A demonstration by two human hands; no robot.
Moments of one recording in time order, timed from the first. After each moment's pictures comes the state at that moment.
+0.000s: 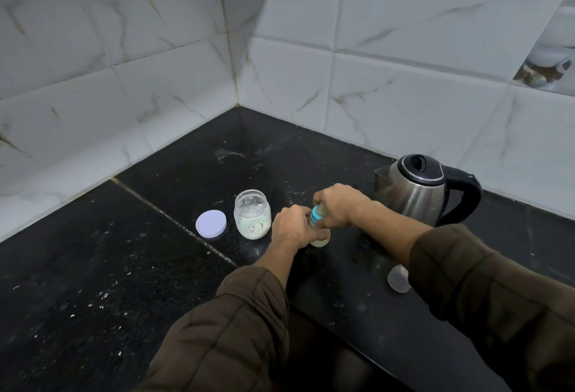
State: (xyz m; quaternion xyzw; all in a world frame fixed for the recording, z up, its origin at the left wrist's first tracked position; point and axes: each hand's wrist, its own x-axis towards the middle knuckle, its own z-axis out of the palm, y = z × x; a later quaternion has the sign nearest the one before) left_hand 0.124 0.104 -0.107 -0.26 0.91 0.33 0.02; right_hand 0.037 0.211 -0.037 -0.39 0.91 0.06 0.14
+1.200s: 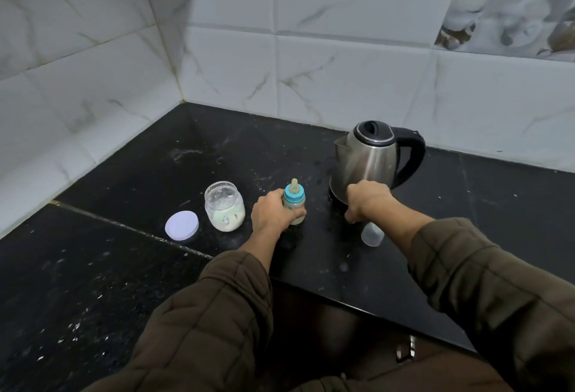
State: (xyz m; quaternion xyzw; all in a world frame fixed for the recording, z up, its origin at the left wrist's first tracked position) left_hand 0.131 0.109 -0.121 -0.23 0.92 0.33 -0.02; right_hand 0.068 0.306 -0.045 -0.15 0.97 0.12 0.17
